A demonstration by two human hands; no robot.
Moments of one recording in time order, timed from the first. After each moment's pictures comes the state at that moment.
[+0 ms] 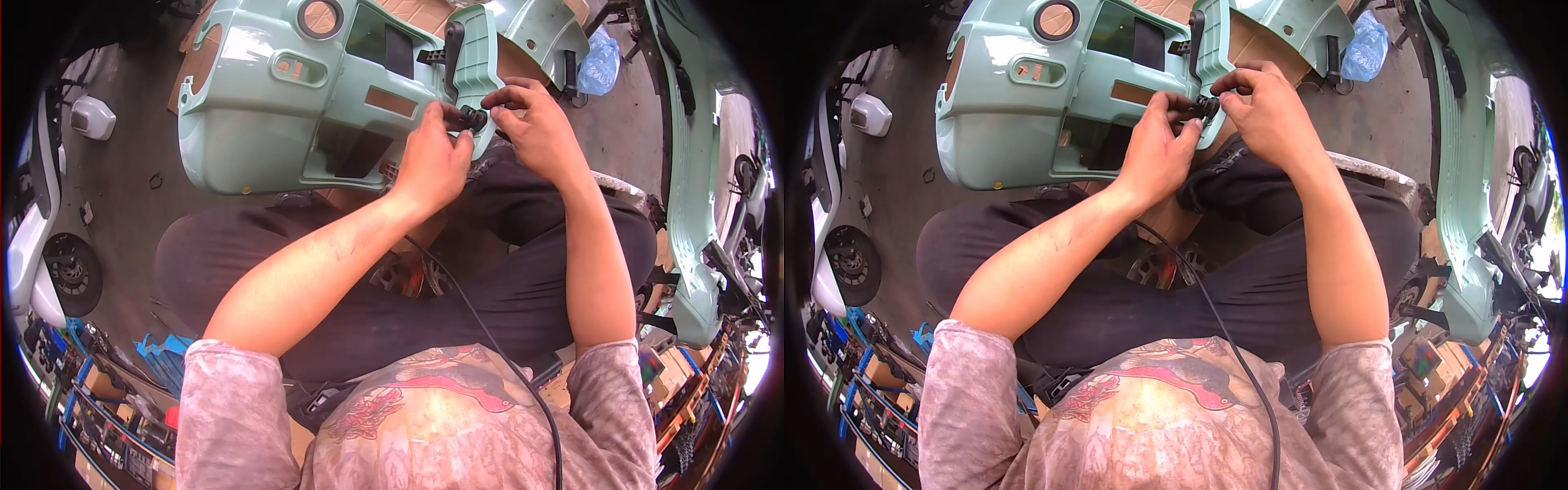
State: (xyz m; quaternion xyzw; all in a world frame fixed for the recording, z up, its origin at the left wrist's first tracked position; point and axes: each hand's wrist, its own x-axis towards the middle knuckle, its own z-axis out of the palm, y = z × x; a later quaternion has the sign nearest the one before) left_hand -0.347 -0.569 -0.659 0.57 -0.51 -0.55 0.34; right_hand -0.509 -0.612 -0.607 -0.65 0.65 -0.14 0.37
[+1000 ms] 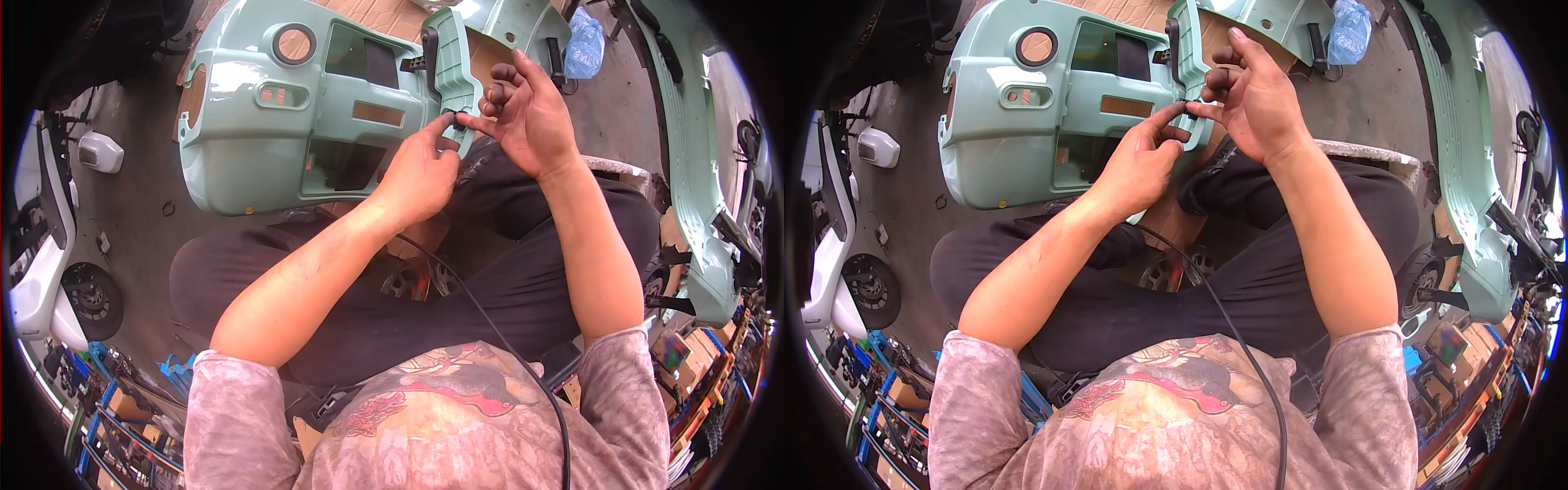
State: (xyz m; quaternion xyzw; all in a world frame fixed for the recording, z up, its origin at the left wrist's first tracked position) left_hand -0.337 -0.574 -0.611 0.51 -0.47 -0.70 0.18; right_hand -0.510 -0.611 -0.600 -0.14 0.50 -0.47 0.72
